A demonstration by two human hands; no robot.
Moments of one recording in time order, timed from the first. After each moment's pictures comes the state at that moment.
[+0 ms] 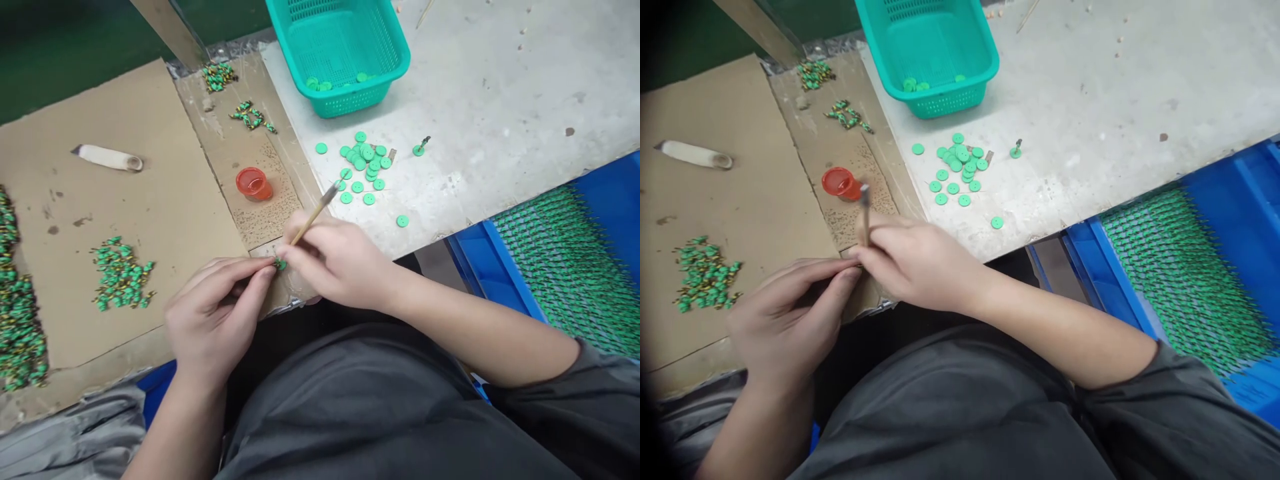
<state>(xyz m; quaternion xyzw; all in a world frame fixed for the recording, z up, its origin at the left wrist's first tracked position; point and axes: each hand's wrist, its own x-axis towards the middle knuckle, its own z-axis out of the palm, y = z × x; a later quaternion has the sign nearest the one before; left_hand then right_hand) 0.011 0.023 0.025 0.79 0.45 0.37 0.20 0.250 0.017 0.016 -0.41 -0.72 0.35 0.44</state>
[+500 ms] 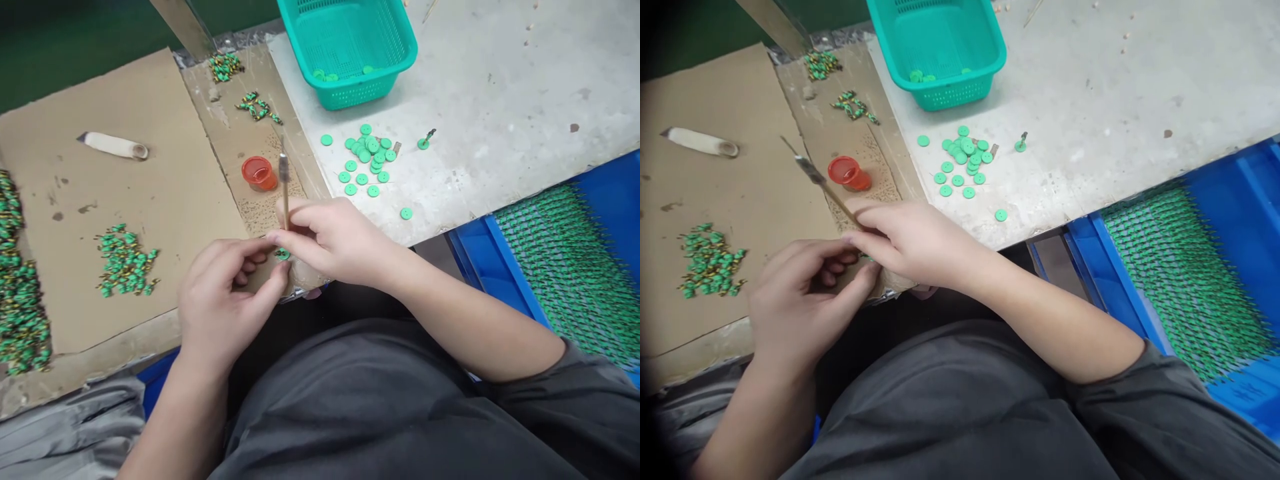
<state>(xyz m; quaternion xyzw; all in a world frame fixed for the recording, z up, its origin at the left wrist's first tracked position) 0.010 0.024 0.024 0.81 0.45 0.32 0.16 0.251 0.035 0.032 -0.42 -0.72 0.40 0.40</state>
